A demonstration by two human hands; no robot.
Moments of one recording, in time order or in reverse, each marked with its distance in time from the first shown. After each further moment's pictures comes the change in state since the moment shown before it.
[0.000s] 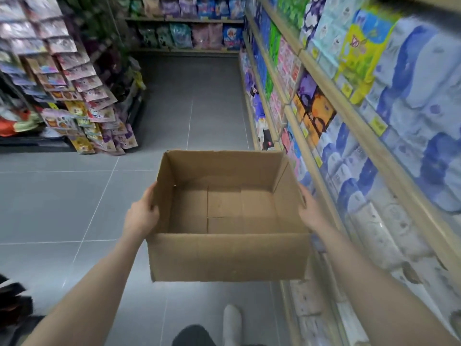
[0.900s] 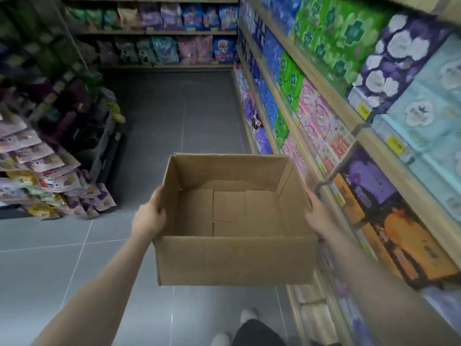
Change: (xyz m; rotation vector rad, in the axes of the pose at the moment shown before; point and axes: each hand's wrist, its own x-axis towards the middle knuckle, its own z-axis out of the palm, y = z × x) left_hand 0.556 0.118 0.026 0.014 -0.070 0.049; right_hand 0.515 -0.178 0.008 0.022 0.015 0.094
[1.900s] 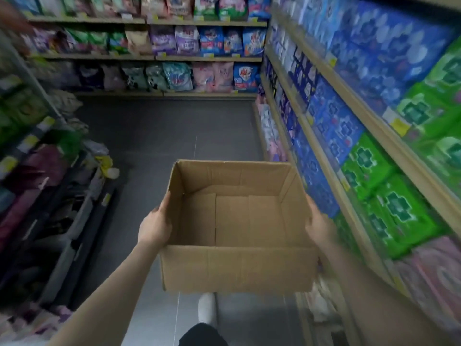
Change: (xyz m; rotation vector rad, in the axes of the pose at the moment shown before) left_hand 0.652 0.100 0.010 0.134 0.033 0.028; right_hand 0.619 -0.286 0.048 -0.266 0.087 -0.112
